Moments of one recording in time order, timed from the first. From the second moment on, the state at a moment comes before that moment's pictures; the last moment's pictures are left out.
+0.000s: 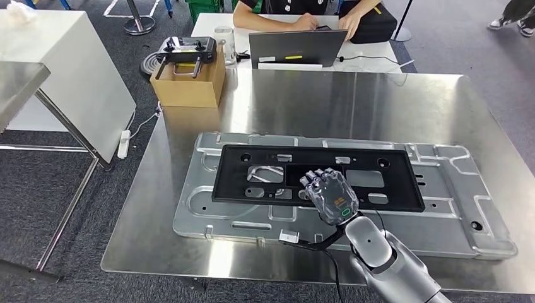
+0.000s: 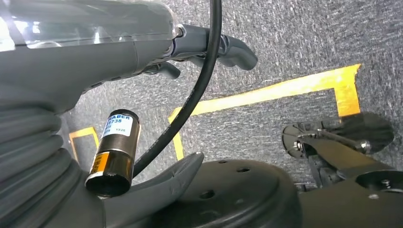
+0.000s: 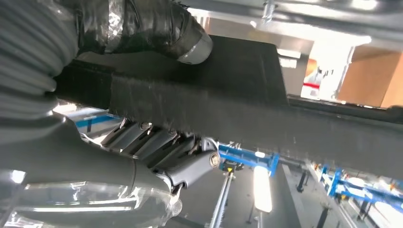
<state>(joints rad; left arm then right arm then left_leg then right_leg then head) -0.12 -0.04 -1.56 -0.13 1.35 0.18 -0.04 -0.35 -0.28 0.62 -1.33 1.49 -0.44 0.14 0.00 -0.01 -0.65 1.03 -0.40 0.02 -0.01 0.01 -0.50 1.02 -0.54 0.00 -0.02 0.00</state>
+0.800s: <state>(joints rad) -0.12 -0.04 -1.55 -0.13 1.32 0.18 -0.09 -0.36 -0.28 0.61 -1.33 1.47 -0.42 0.12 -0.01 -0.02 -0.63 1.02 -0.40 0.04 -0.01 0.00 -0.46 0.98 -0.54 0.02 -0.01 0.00</state>
